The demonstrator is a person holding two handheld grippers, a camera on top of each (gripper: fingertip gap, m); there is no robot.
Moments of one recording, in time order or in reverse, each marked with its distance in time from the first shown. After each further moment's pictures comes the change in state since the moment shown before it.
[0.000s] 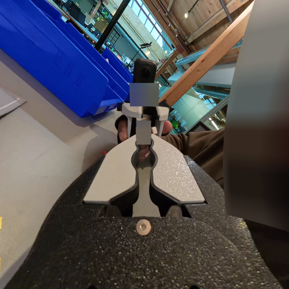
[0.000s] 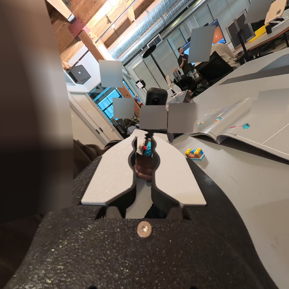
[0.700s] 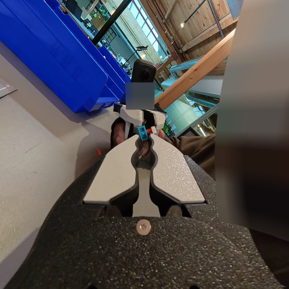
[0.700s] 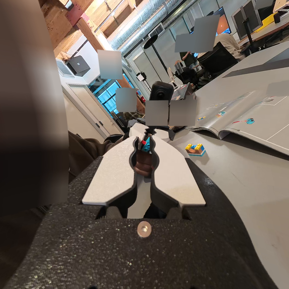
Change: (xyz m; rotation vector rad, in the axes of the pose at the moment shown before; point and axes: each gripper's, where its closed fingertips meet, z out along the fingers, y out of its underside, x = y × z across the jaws) left arm 0.001 0.000 0.000 0.015 0.037 -0.103; right arm 0.002 0.009 0.004 -0.044 -0.006 -0.006
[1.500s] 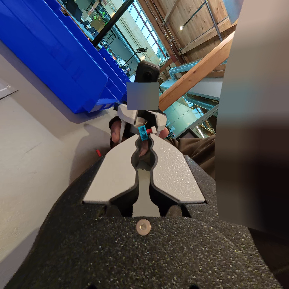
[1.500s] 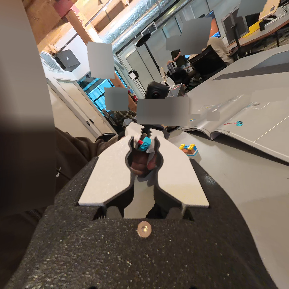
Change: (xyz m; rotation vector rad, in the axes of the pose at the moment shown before) left arm 0.000 -0.002 -0.001 0.011 0.005 -0.009; right arm 0.004 -0.001 -0.001 -0.013 0.052 -0.045
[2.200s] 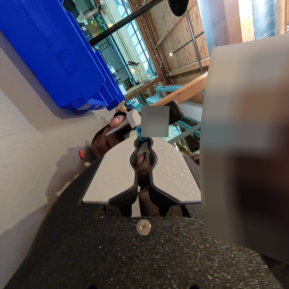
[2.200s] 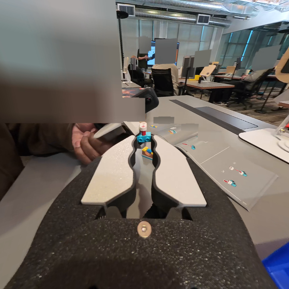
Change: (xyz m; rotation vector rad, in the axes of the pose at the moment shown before) left arm 0.007 -0.008 0.003 0.084 0.069 -0.208; right arm 0.003 0.005 0.004 -0.054 0.268 -0.601
